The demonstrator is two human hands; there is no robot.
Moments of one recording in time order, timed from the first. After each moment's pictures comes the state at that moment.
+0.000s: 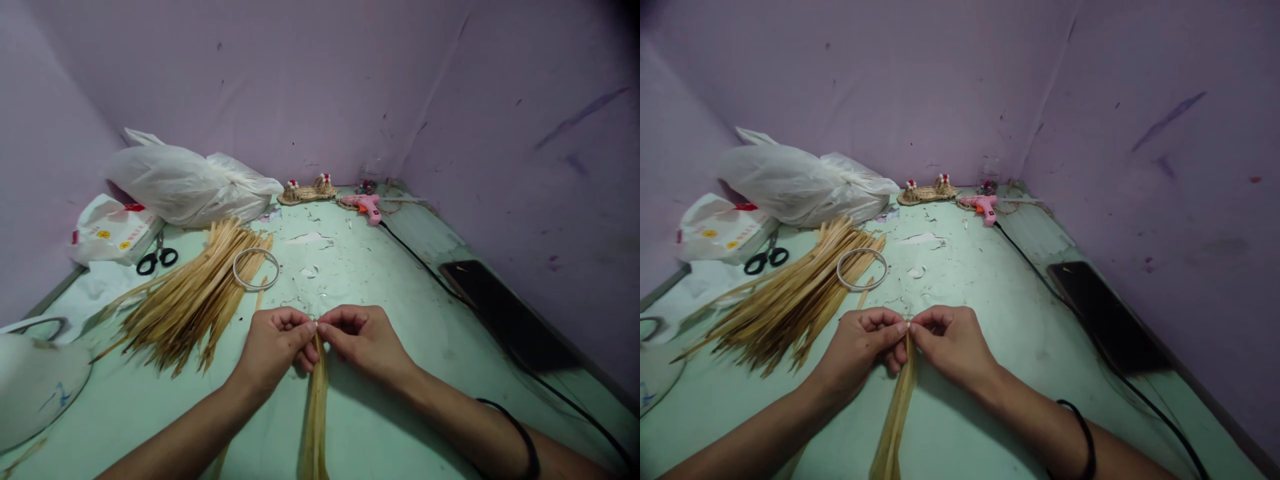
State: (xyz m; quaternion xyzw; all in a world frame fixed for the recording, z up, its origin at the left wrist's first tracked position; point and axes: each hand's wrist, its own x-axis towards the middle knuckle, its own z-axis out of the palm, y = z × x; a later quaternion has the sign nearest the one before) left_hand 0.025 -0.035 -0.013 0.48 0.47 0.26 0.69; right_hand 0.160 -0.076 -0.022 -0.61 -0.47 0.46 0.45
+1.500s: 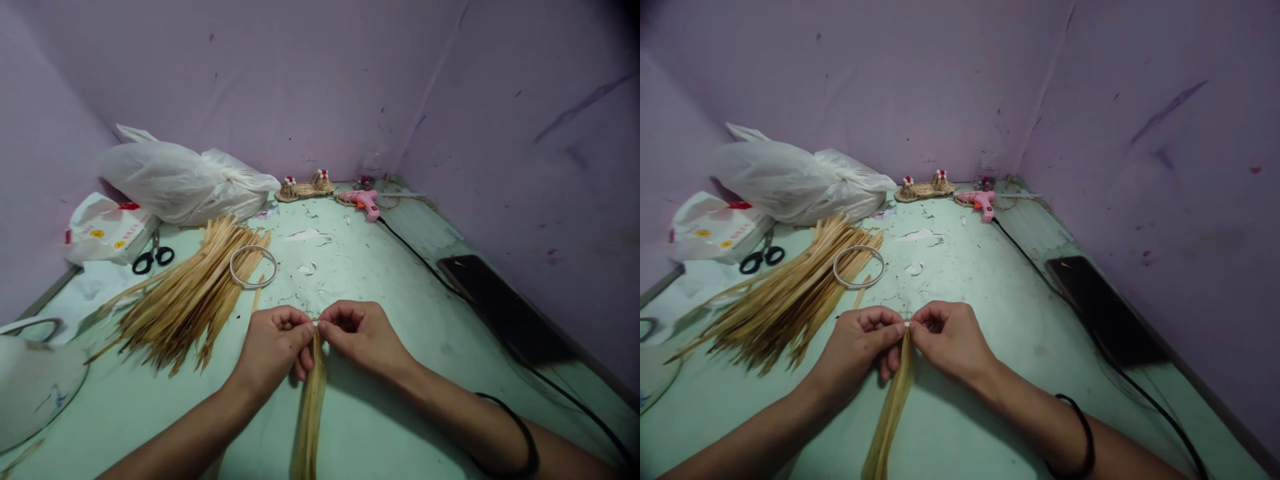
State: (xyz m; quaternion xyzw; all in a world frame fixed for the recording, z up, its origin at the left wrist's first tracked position) left_hand 0.026 -0.038 -0.012 0.49 0.50 0.23 0.67; right_hand 0.161 -0.076 -0.018 -0.65 -0.46 0.44 0.41
